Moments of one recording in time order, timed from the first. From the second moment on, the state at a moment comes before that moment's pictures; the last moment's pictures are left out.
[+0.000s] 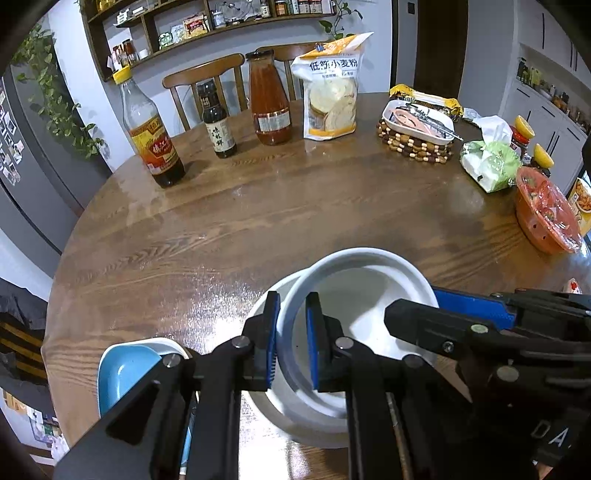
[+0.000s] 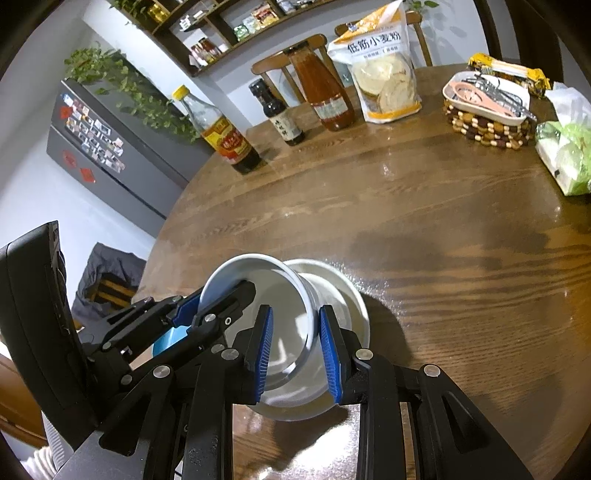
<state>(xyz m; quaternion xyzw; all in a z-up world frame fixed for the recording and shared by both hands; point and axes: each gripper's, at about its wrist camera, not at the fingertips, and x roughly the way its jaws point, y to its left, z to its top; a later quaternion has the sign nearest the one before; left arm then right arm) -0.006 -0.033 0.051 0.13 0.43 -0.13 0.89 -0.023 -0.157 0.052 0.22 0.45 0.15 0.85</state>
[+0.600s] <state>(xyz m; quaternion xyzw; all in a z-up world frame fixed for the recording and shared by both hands) -0.005 -0.029 0.032 0.12 0.45 -0.12 0.88 -0.019 -0.150 0.034 0.21 0.48 0.15 0.84</state>
